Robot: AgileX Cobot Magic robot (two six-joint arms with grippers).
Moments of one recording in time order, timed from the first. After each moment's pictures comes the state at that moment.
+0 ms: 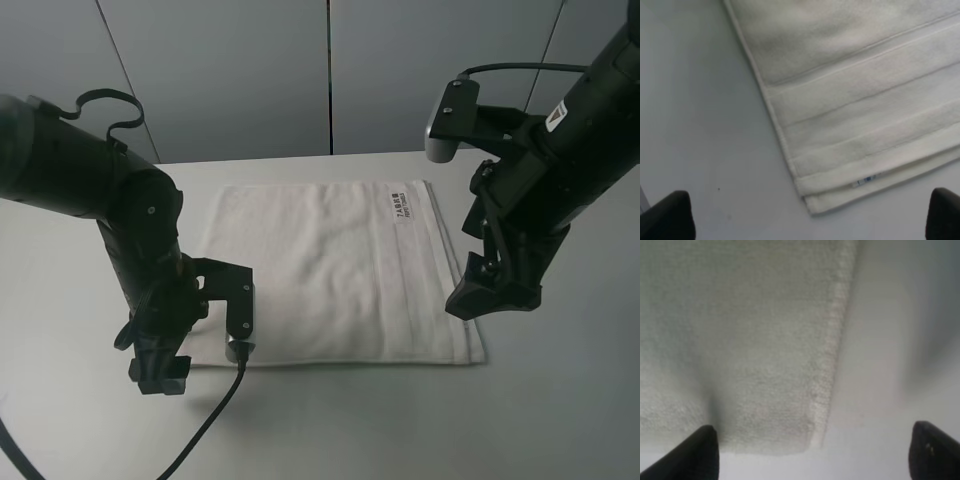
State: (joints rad) left arm -0.63 1.89 -0.91 0.08 0.76 0.73; right arm 0.49 1.40 -0.89 0.22 0.95 -0.79
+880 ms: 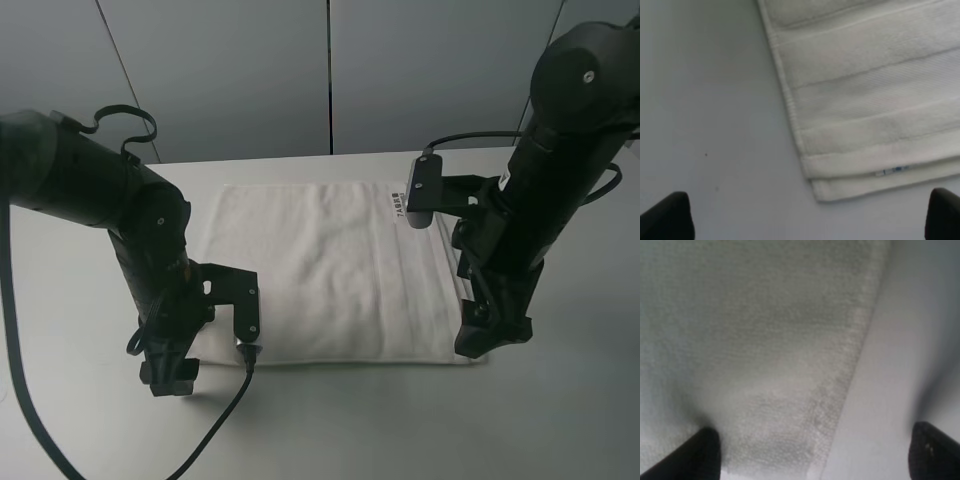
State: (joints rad) left arm -0.63 1.94 -0.91 0.08 0.71 0.71; right arm 0.49 1.62 -0.87 0.17 0.92 -0.89
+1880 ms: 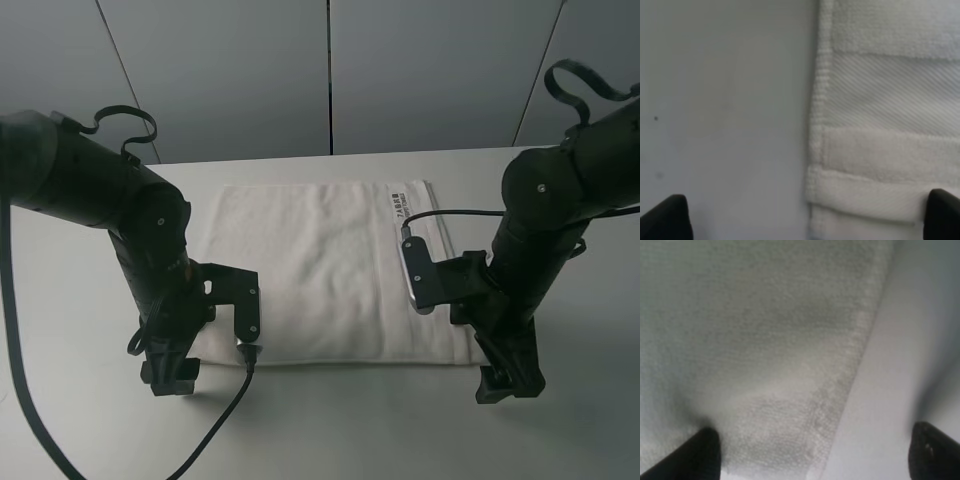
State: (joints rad) left arm -0.63 1.94 -0.91 0.08 0.70 0.72; right arm 0.49 1.77 -0.71 0.12 0.65 -1.18
